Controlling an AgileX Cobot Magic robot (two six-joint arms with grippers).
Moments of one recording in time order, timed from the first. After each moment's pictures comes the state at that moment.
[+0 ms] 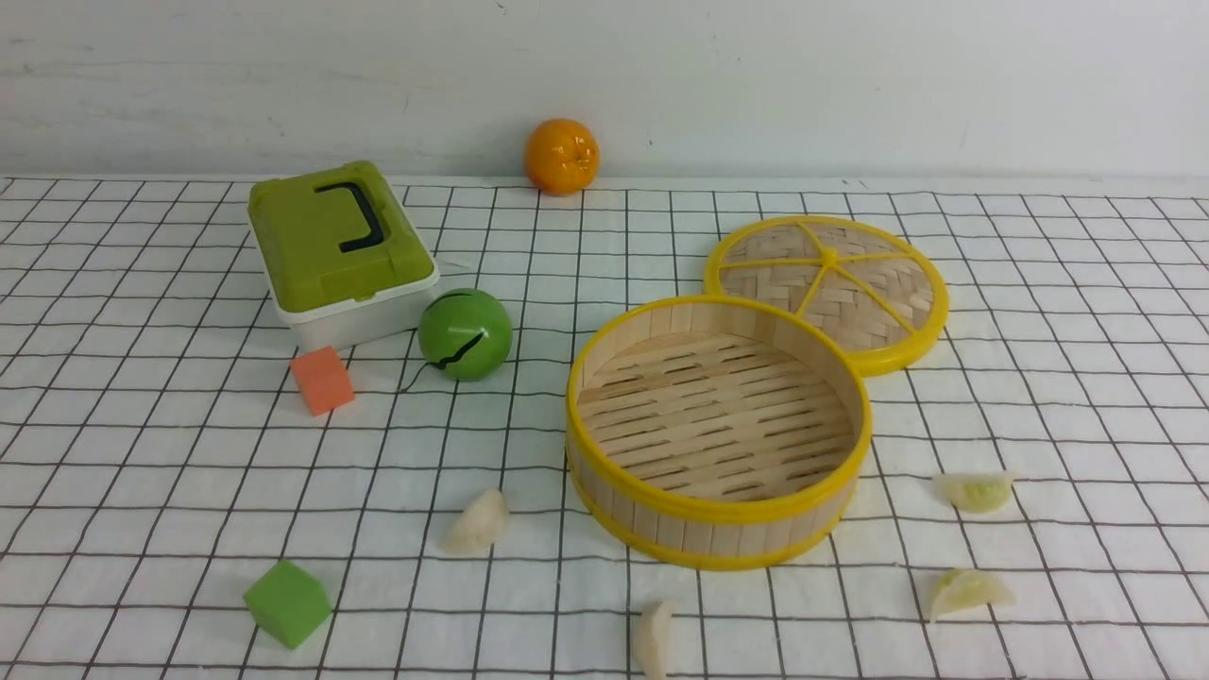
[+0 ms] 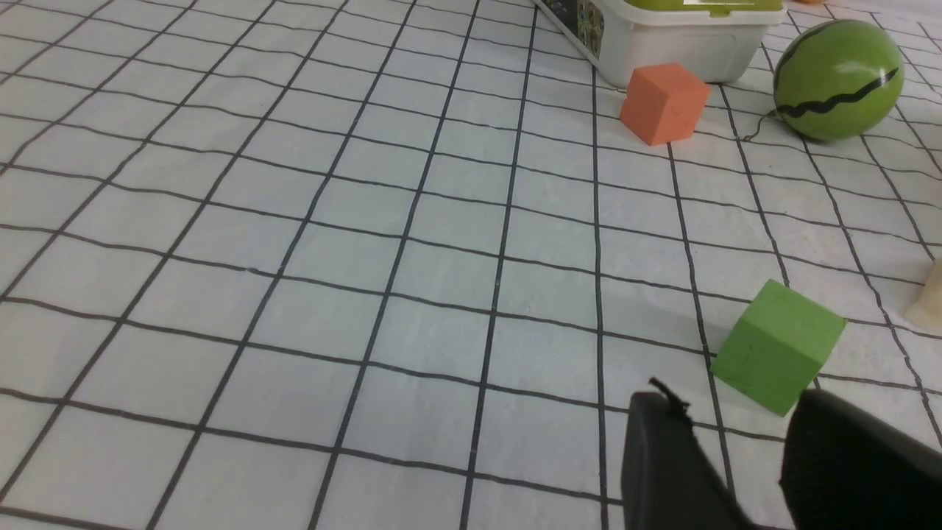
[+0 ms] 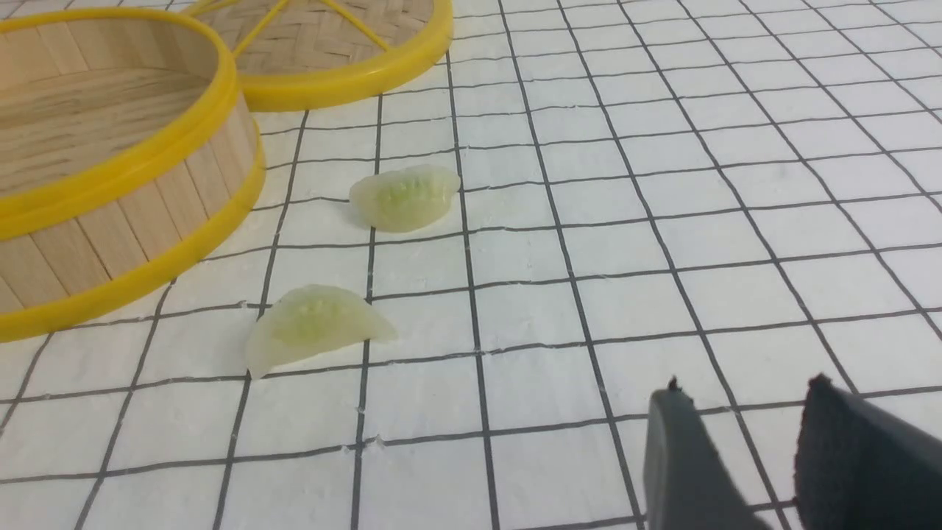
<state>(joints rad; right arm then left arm) -0.06 -0.01 0.02 -0.04 0.38 0.17 0.06 -0.02 0.03 -0.01 0.35 -0.15</state>
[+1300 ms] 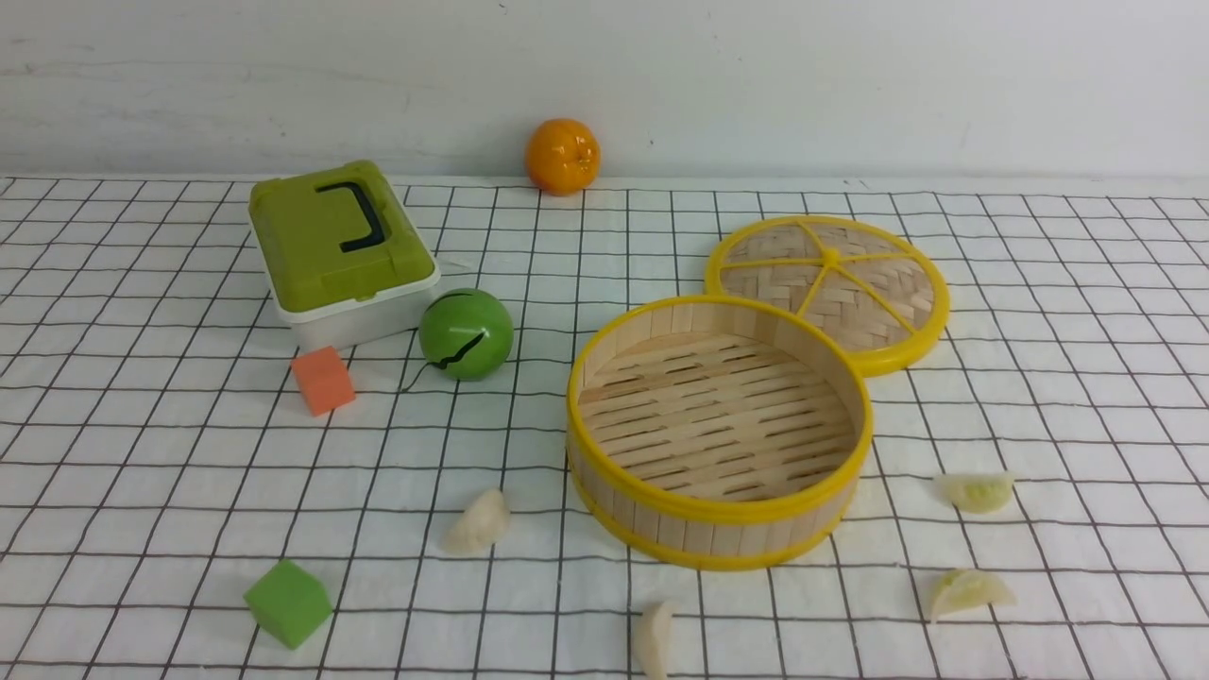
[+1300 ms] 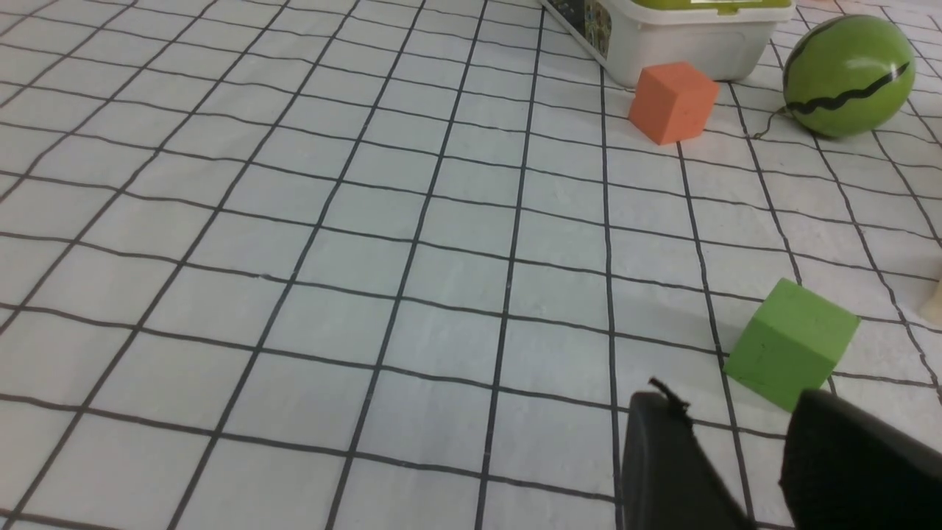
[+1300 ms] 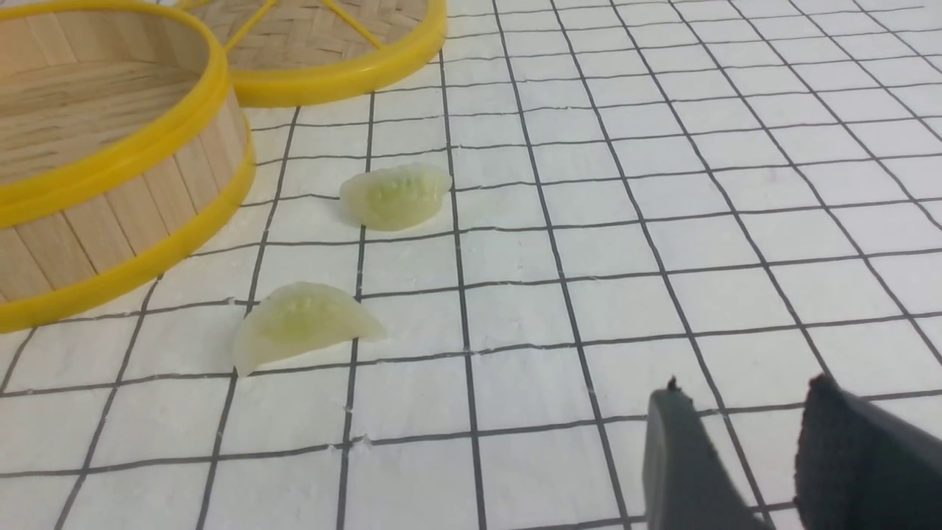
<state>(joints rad) -0.06 -0.01 0.02 -0.06 0.38 0.17 0.06 -0.02 0.03 0.01 0.35 -0.15</state>
